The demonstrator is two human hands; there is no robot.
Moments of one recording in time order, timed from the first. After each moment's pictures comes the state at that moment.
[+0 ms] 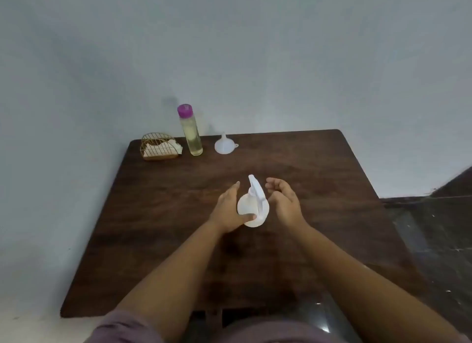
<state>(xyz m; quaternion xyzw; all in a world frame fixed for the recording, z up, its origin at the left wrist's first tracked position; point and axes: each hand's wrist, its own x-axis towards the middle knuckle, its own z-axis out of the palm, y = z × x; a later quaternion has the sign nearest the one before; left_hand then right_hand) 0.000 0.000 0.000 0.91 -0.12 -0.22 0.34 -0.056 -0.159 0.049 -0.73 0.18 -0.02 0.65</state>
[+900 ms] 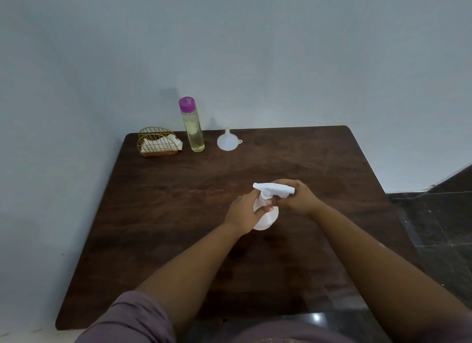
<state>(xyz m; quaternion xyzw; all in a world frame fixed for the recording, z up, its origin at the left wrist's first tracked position) 0.016 -0.020 -0.014 0.88 -0.18 -0.15 0.40 -0.003 -0.200 0.031 -0.87 0.00 0.08 0.49</state>
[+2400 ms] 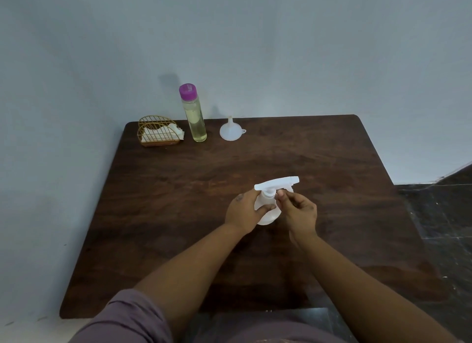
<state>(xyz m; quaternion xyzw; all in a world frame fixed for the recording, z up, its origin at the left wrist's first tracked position) 0.005 -0.016 -0.021 0.90 -0.15 -0.11 0.39 -0.042 -0.151 -0.017 -0.62 0.28 -0.11 0.72</state>
